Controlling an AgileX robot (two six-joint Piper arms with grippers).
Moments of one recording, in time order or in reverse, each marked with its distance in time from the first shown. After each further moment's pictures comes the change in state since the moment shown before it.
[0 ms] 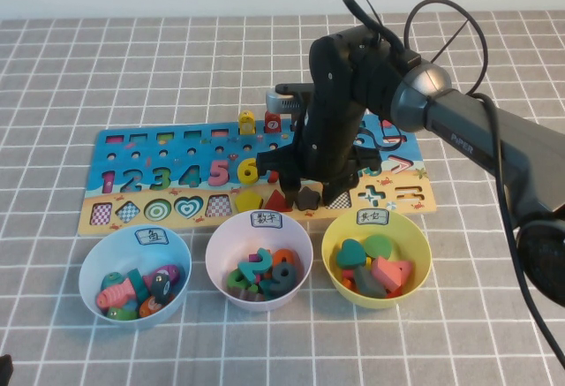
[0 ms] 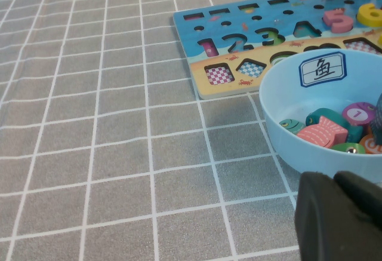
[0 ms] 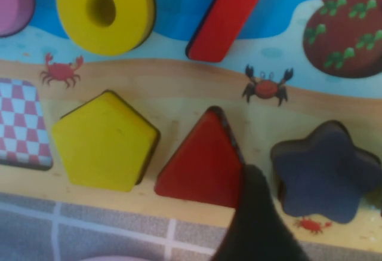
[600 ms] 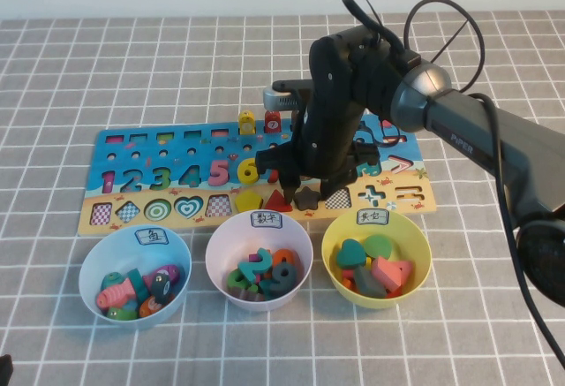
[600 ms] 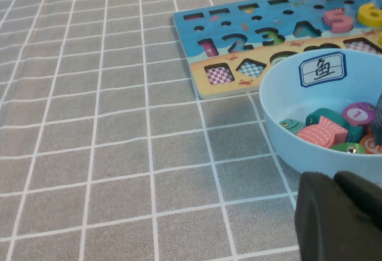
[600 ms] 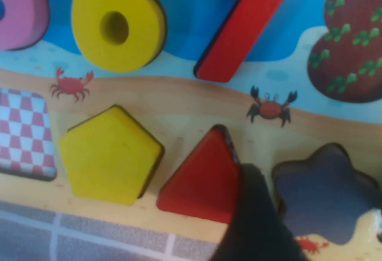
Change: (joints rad) right arm 0.000 0.000 0.000 -0.008 -0.034 -0.037; left arm 0.000 0.000 0.000 0.000 0.000 0.000
